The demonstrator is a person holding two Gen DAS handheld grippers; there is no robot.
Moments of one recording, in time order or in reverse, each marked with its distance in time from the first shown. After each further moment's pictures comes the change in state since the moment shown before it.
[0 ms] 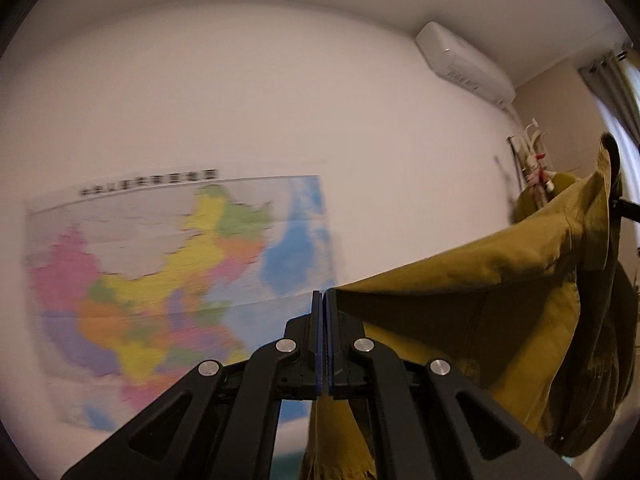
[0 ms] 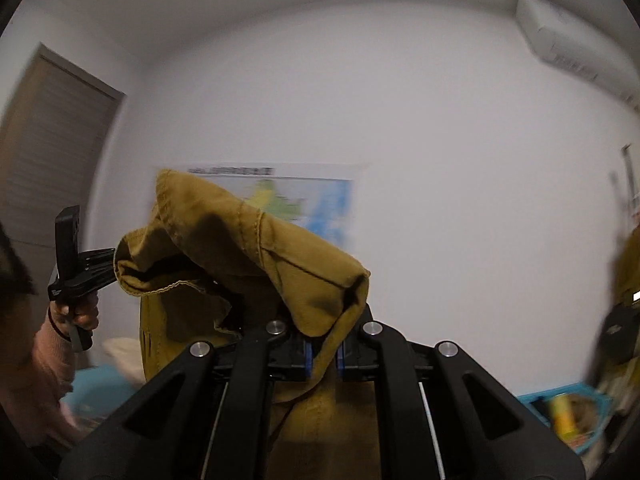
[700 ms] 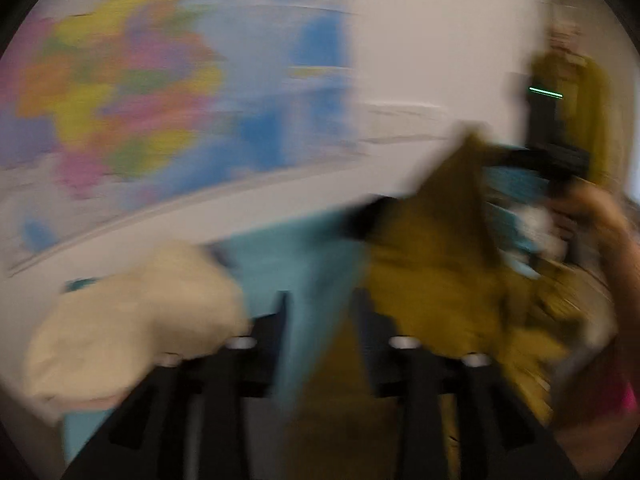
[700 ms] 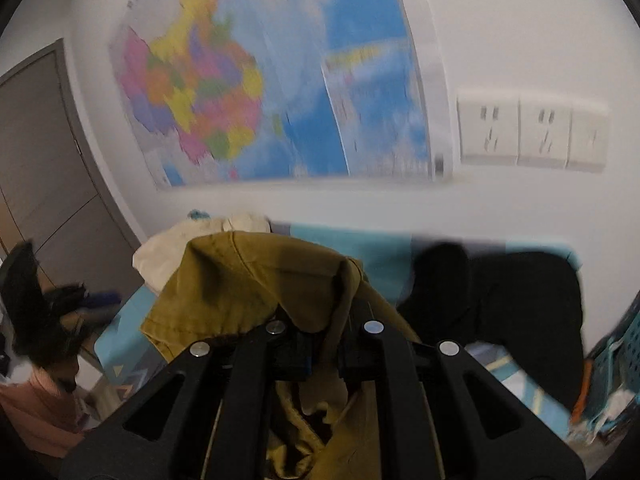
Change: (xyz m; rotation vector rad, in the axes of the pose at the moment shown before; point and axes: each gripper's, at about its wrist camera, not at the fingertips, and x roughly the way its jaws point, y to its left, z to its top) left arm 0.099 0.038 -0.251 -0.097 0.702 -0.283; right arm 0.314 0.017 -0.281 0.365 0.735 0.222
